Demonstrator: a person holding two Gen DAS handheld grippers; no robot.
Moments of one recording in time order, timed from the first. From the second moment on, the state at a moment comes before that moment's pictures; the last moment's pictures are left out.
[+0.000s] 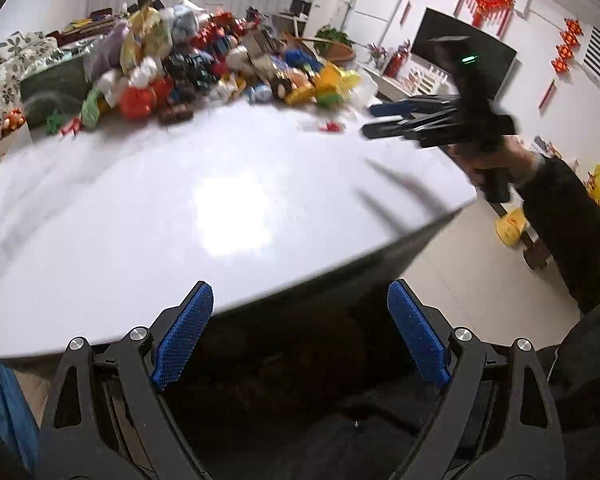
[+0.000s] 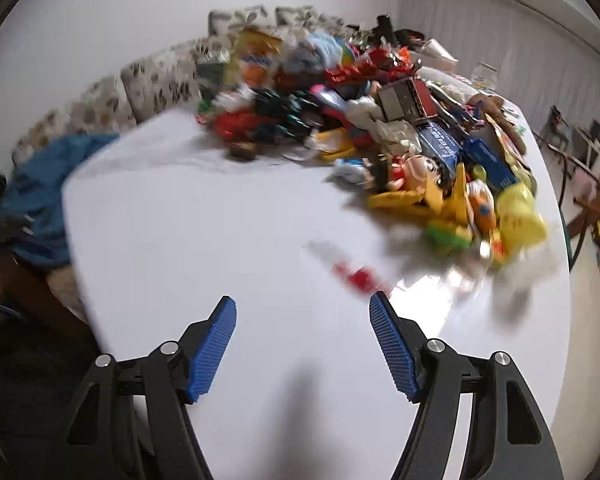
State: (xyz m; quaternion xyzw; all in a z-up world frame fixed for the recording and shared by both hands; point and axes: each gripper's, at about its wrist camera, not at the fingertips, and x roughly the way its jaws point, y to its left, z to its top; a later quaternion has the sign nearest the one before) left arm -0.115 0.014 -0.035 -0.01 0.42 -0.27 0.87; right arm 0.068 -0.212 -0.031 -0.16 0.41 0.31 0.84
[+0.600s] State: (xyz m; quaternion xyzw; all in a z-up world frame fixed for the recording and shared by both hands) left arm 0.087 -0.007 -0.055 0.00 0.43 -0.12 0.89; right arm 0.101 -0.242 -0.063 -0.15 0.48 0.31 0.81
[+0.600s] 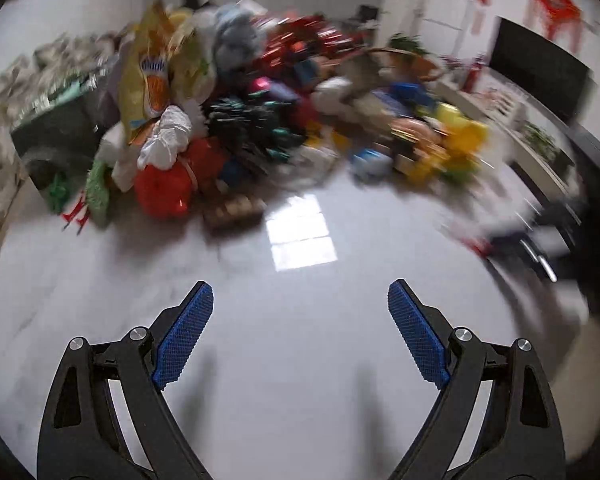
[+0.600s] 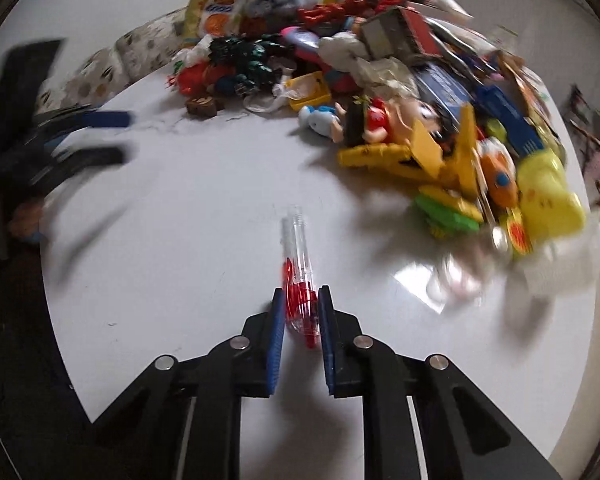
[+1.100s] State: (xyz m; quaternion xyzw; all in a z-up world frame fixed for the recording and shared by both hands) left arm 0.128 -0.022 -0.065 -0.03 0.44 -0.07 0.90; right arm 0.062 -0.238 -0.063 -0.10 0.47 0.30 0.82
